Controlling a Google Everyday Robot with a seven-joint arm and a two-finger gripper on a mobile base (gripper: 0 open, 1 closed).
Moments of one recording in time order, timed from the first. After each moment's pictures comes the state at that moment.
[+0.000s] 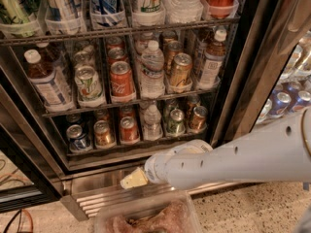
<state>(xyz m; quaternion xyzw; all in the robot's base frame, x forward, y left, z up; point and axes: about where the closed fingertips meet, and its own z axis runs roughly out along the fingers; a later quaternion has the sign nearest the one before) 0.496 0.026 0.582 -0.30 0.90 0.16 0.29</state>
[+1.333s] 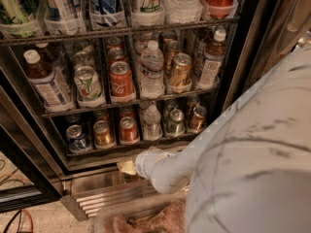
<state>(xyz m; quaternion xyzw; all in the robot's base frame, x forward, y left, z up) 0.540 0.057 0.582 -0.24 0.88 0.16 0.38</state>
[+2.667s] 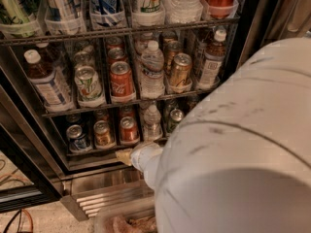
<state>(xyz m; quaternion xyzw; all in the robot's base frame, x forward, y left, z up) 0.572 0.068 0.594 -0.23 0.86 0.14 0.43</state>
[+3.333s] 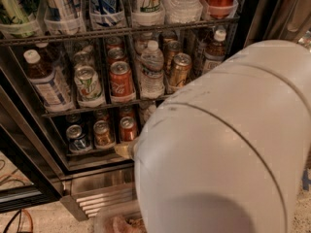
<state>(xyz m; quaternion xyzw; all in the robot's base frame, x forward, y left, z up) 0.602 0.077 0.588 -0.23 0.86 0.14 0.44</state>
